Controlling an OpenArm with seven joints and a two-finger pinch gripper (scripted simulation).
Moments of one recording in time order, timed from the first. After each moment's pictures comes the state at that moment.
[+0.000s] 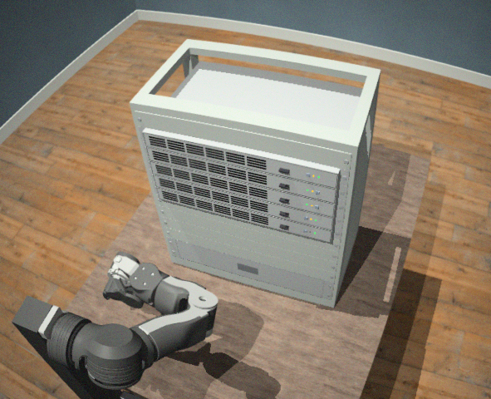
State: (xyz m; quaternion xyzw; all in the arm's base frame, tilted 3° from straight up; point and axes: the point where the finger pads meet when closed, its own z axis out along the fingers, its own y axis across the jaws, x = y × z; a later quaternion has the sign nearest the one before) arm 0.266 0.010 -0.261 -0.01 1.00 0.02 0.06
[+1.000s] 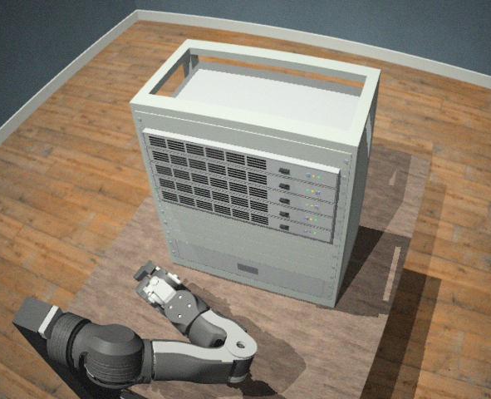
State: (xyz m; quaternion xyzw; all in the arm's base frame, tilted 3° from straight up) arm 0.281 -0.077 -0.199 0.16 0.95 0.17 0.22
